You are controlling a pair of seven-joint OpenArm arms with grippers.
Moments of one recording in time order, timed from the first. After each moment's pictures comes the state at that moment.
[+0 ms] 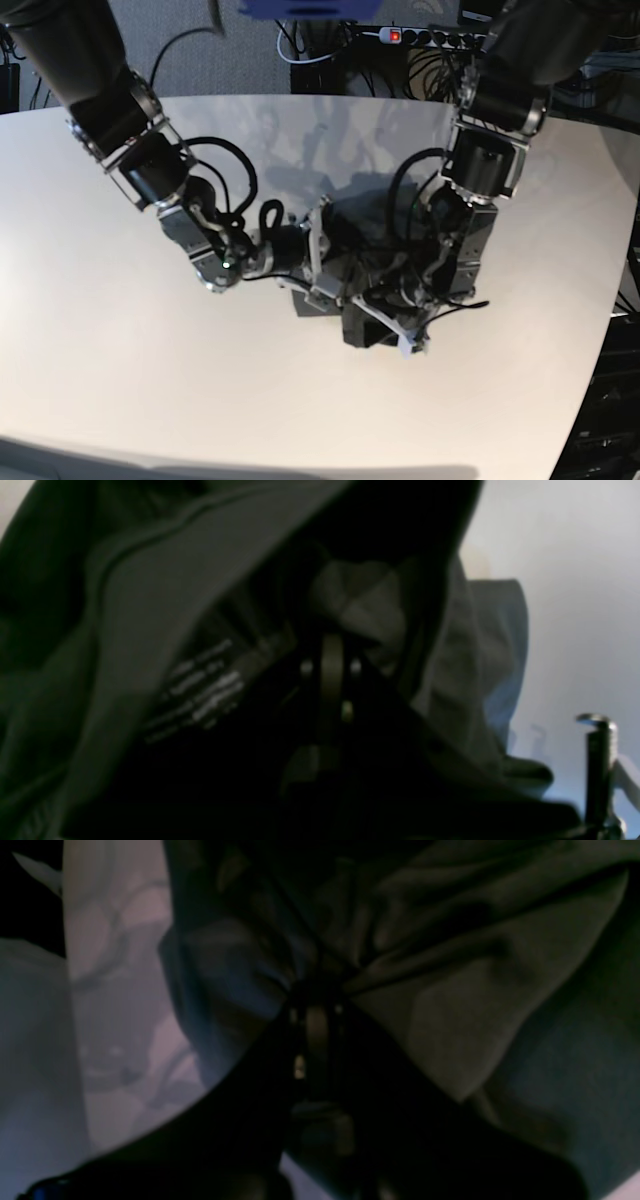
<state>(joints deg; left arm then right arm) -24.3 -3.8 17.5 49.0 -32.8 9.5 41.7 28.4 8.1 -43.9 41.4 32.3 43.4 -23.5</state>
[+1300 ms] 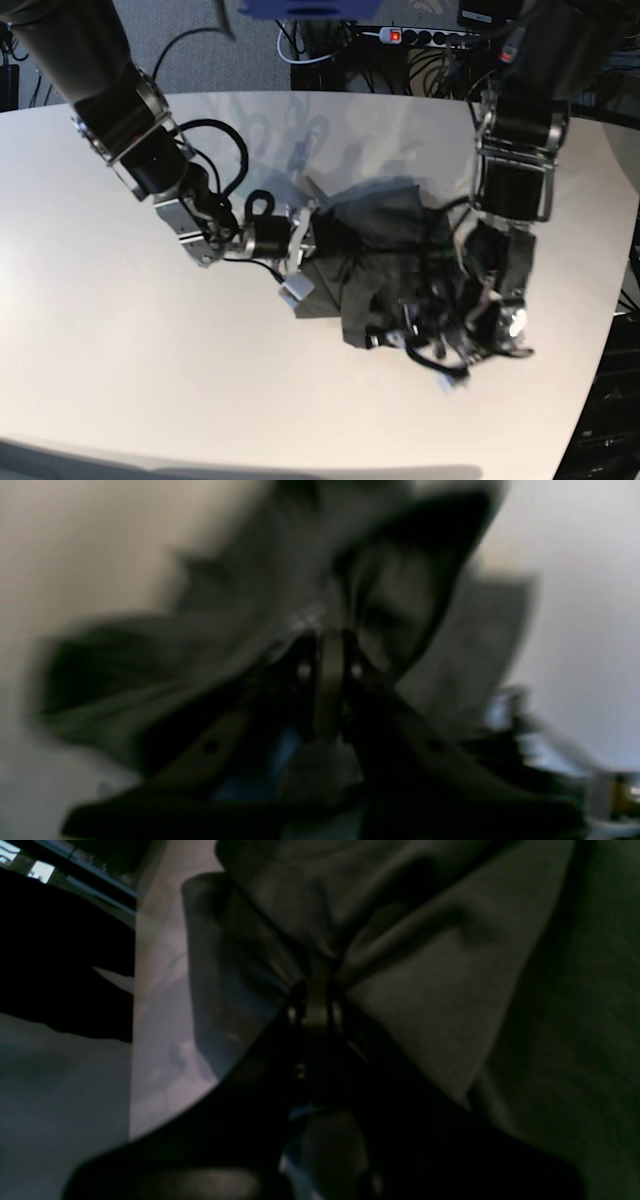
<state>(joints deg) -30.3 -7.6 8.8 67.3 -28.9 13.2 68.8 27.1 7.0 -43.4 28.3 36.2 46.9 -8.6</state>
